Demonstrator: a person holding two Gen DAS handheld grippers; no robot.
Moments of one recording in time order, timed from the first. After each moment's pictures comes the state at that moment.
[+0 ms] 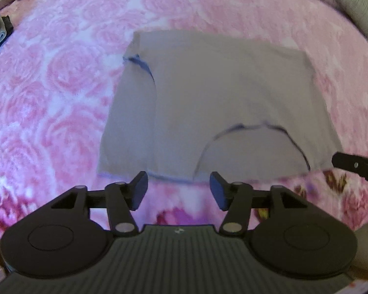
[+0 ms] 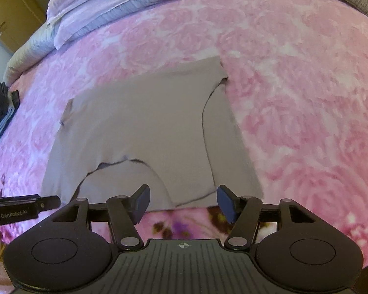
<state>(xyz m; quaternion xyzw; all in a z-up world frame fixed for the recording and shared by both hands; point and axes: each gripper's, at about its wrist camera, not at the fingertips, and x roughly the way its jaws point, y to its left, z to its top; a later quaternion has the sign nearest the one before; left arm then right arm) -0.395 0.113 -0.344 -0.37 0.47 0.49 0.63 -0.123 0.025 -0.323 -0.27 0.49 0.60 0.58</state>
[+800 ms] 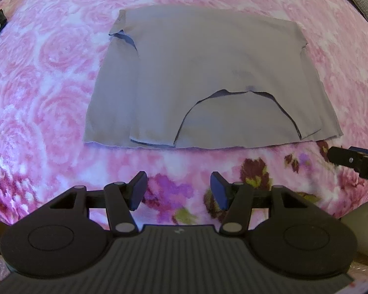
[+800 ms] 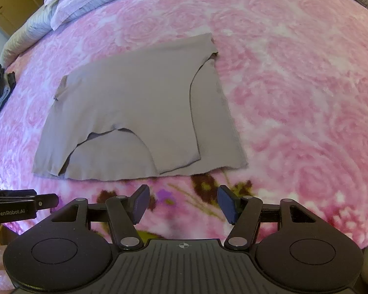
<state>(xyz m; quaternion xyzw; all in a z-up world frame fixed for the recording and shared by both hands) -0.376 0.091 -0.348 -0.38 0.49 0.48 0.62 -0.117 0.004 -0.330 -0.30 0.50 0.58 0.56</state>
